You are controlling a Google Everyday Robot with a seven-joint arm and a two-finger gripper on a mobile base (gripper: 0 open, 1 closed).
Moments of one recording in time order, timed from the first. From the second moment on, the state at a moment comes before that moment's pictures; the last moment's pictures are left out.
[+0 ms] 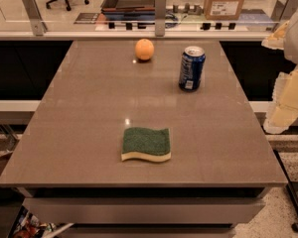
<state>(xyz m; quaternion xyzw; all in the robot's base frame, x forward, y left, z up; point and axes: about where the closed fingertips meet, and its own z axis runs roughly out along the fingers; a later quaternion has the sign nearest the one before) 0.438 -0.214 0.987 -0.60 0.78 -0.05 0.18</state>
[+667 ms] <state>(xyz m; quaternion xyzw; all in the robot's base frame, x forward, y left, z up) 0.442 -0.207 0.982 -0.60 0.78 -0.03 0.19</state>
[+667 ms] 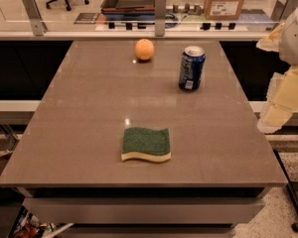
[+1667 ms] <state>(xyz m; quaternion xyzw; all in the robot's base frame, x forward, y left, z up) 0.452 -0.139 0.929 -0.60 0.75 0.13 0.26</state>
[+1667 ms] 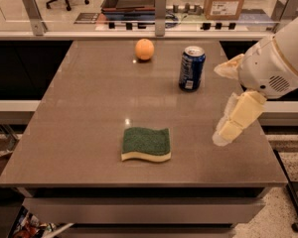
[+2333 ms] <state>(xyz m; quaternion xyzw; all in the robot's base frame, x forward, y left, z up) 0.437 -0.094 0.902 -0.57 0.73 0.21 0.31</state>
